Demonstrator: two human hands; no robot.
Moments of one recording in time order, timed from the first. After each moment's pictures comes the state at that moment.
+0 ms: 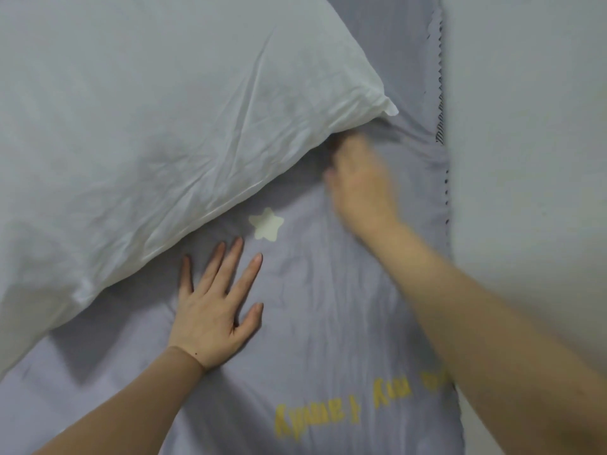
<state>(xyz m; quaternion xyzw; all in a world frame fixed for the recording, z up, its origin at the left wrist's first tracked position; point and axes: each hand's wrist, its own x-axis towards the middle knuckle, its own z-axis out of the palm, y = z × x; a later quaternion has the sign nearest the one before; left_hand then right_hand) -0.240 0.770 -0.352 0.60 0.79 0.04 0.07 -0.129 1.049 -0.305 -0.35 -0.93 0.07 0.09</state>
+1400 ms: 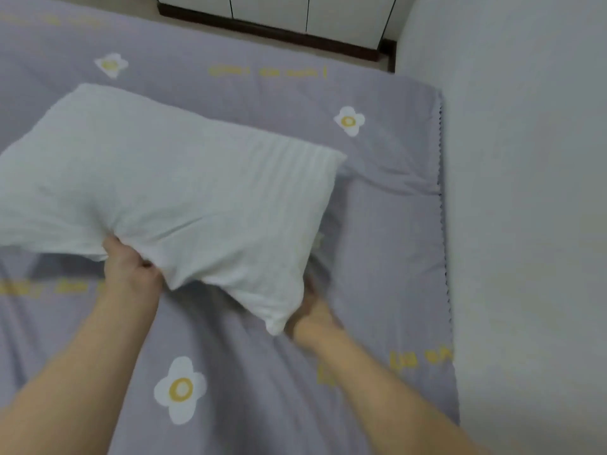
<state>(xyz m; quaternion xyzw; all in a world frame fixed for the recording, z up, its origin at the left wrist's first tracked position) -0.372 0.706 -0.207 -0.29 0.55 0.74 0.25 -0.139 0.818 -0.268 -0.30 -0.85 0.34 -0.26</state>
